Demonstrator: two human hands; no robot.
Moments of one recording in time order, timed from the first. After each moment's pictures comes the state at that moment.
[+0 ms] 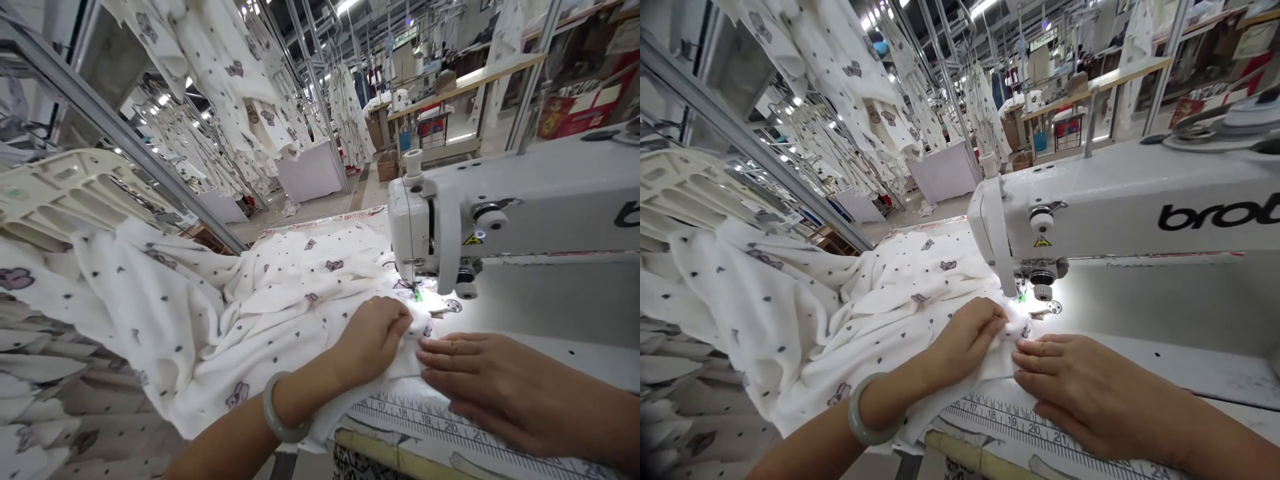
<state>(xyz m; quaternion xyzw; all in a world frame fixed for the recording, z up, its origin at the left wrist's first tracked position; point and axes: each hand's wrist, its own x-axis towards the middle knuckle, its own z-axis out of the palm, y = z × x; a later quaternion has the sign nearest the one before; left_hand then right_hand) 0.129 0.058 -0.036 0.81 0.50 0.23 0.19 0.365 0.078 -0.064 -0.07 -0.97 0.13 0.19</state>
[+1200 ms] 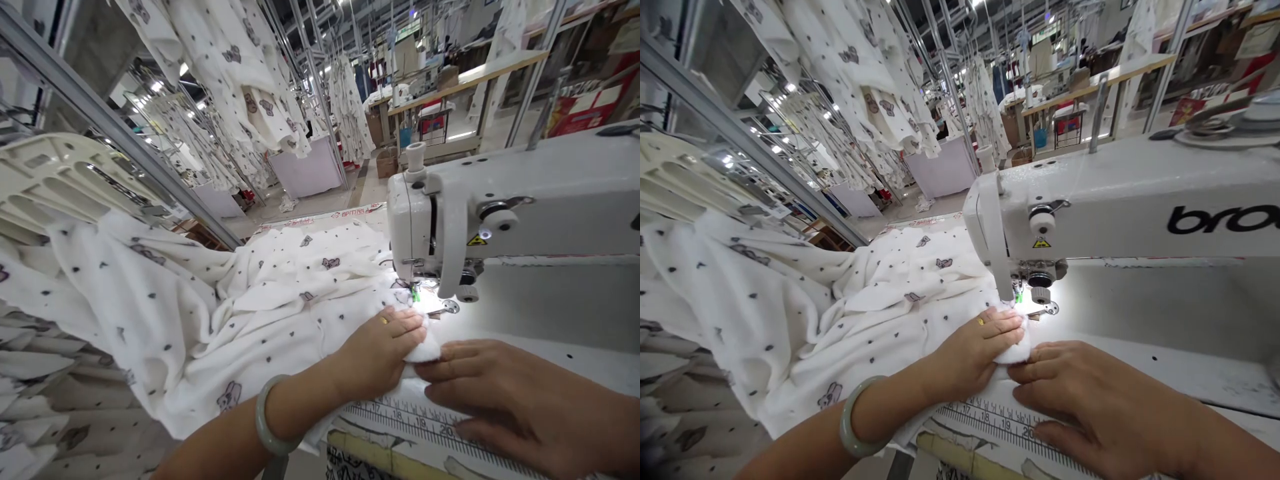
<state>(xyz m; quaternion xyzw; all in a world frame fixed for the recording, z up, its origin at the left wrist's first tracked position) 0.122 0.064 -0.076 0.93 0.30 0.19 0.07 0.369 0.078 -0.052 -0.09 -0.95 0.22 0.20</state>
